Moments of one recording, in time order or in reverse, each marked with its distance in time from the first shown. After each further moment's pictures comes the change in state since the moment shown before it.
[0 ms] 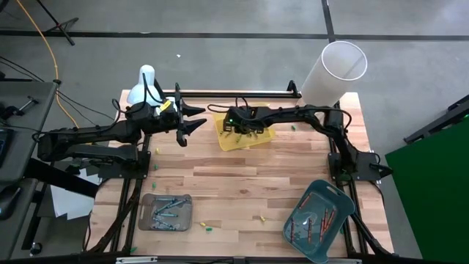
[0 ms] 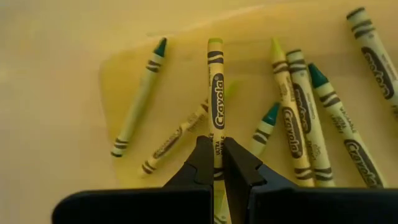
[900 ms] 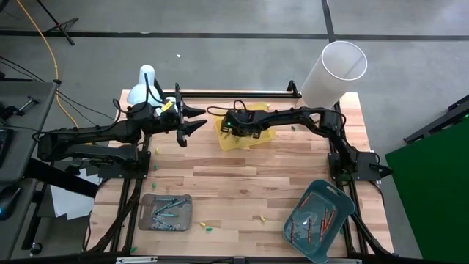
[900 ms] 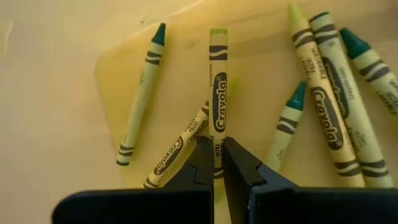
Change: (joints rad) left arm -0.003 0.000 0.000 -0.028 0.000 -0.028; right arm 0.007 0.060 0.002 0.067 -0.012 0.126
